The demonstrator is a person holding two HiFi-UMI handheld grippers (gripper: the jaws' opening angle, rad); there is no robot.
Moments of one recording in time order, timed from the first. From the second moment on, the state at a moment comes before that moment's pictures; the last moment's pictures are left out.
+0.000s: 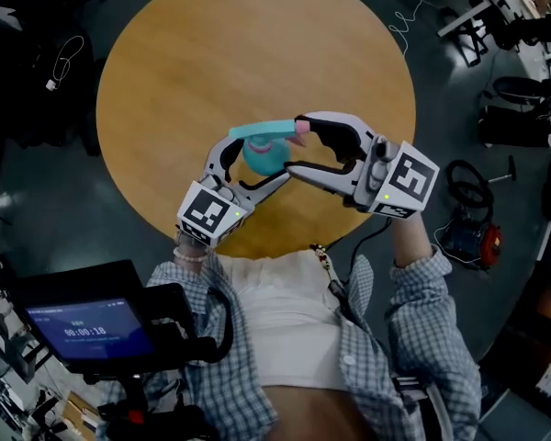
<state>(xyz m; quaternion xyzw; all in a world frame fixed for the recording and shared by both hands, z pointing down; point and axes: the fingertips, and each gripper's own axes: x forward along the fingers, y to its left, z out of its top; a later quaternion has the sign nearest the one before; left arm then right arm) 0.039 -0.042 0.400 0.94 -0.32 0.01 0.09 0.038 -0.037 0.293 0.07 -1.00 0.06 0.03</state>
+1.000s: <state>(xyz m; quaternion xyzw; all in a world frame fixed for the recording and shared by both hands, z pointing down) 0.025 -0.061 0.430 0.90 -0.42 0.14 0.02 -0.007 -0.036 0.295 0.25 -0.96 -0.03 0.10</state>
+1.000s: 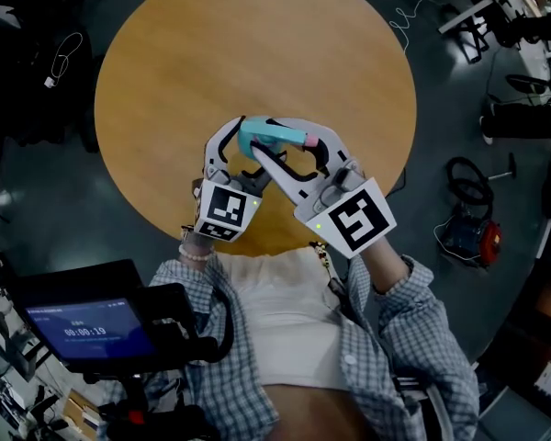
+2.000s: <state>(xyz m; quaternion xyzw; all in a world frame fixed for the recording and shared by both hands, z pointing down) 0.032 -0.064 0.576 0.89 -0.38 0.22 0.10 0.003 -0.060 0.439 0.27 -0.96 0.06 0.10</state>
